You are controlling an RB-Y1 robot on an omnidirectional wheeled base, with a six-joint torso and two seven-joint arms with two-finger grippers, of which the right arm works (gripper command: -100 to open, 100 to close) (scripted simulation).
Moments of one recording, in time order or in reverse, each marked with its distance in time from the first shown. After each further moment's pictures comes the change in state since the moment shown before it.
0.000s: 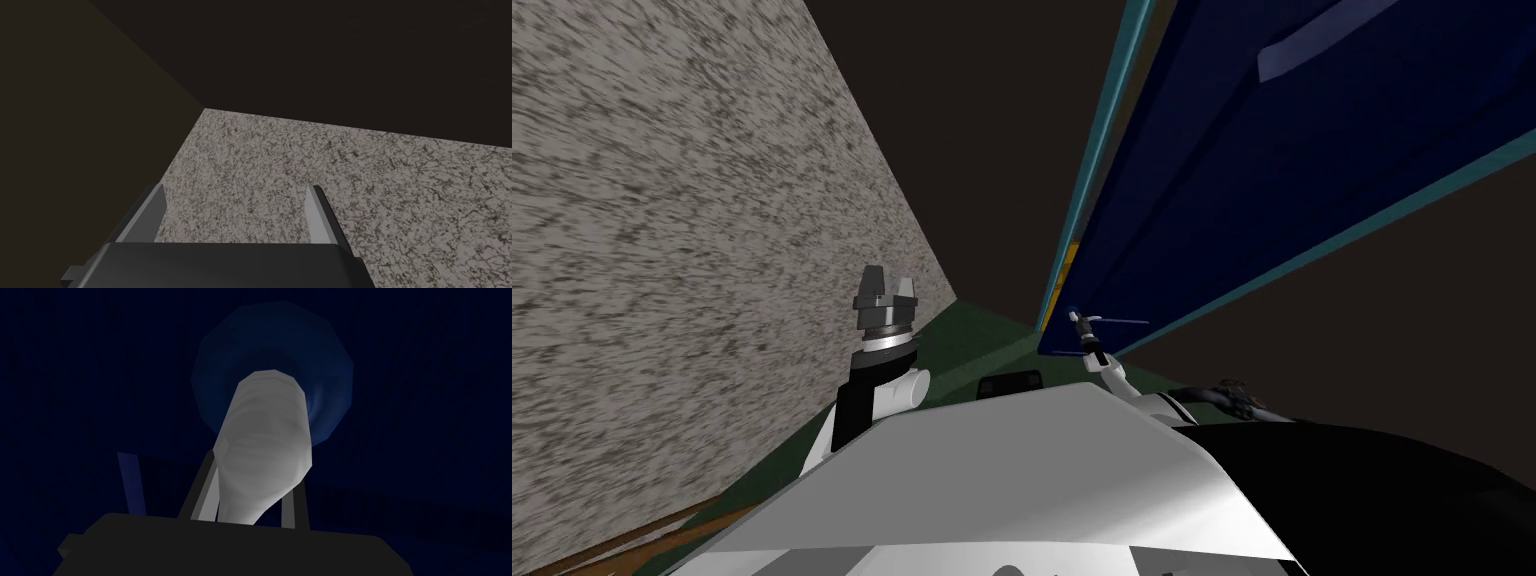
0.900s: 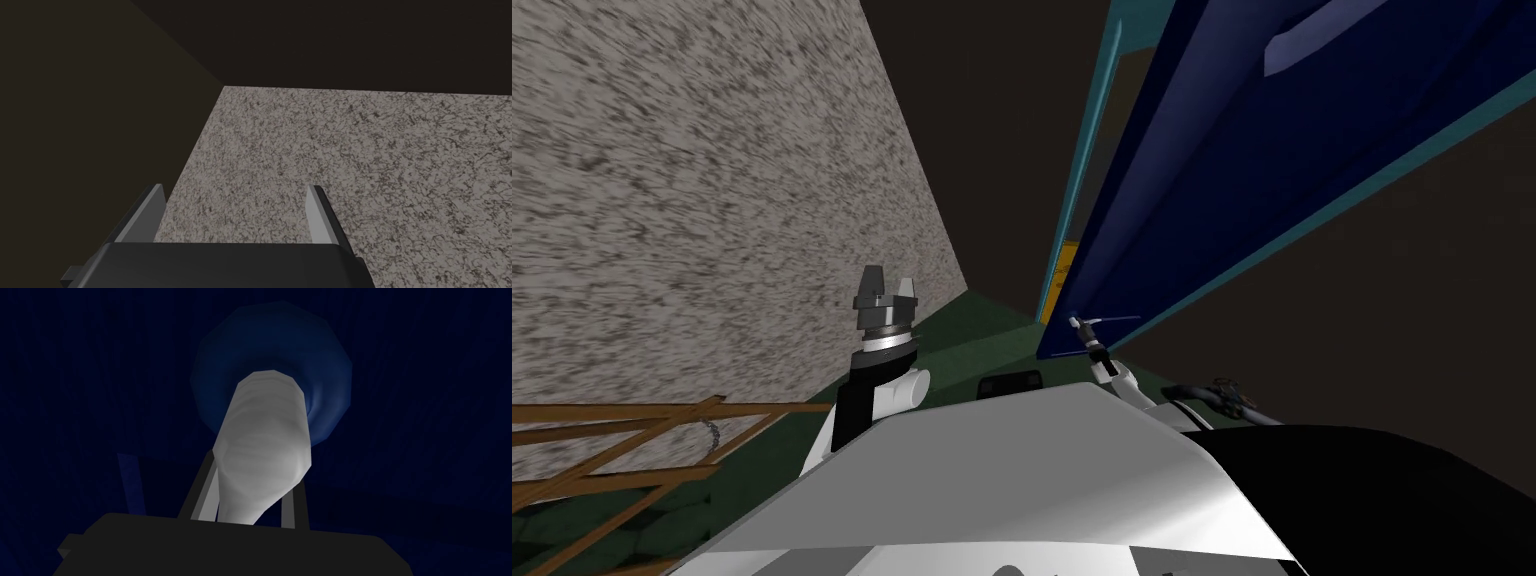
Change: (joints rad) arm 0.080 -0.078 0.101 -0.020 0.039 -0.116 -0.112
